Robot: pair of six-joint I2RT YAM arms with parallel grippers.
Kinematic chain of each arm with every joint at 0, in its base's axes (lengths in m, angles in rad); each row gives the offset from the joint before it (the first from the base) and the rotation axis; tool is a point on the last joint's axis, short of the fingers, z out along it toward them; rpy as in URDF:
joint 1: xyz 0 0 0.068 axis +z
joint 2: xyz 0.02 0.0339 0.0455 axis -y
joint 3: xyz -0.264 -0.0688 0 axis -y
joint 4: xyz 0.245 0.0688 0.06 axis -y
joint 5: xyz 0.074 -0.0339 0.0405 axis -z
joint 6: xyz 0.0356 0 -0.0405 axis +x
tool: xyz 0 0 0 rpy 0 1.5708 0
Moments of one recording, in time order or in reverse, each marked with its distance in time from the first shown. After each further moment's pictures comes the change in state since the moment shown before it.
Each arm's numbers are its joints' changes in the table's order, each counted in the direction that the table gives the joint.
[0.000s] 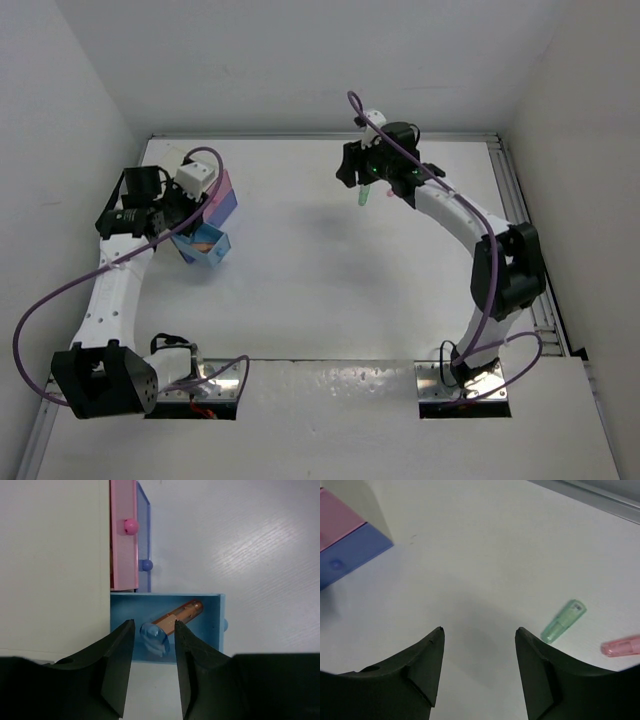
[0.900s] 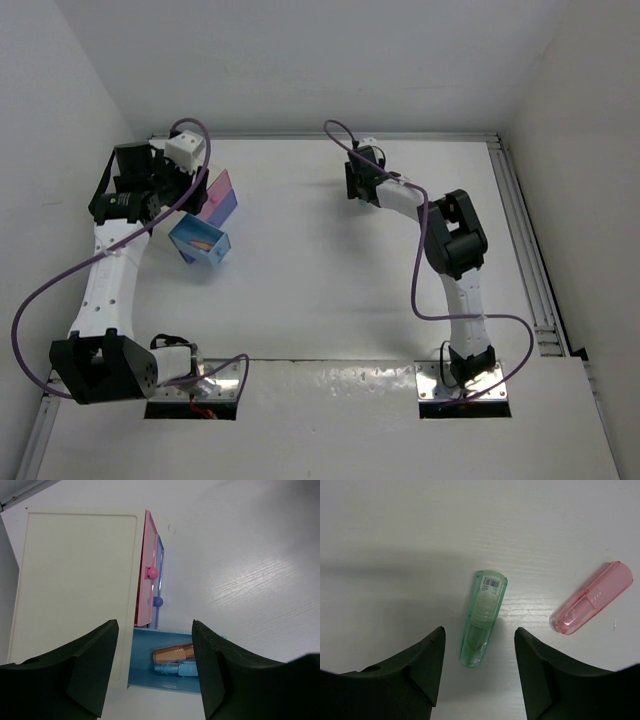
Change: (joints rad) left arm 0.001 -0.070 0.146 0.073 0.005 -0.130; right arm 0.027 -0.459 0.190 -0.019 0.616 0.107
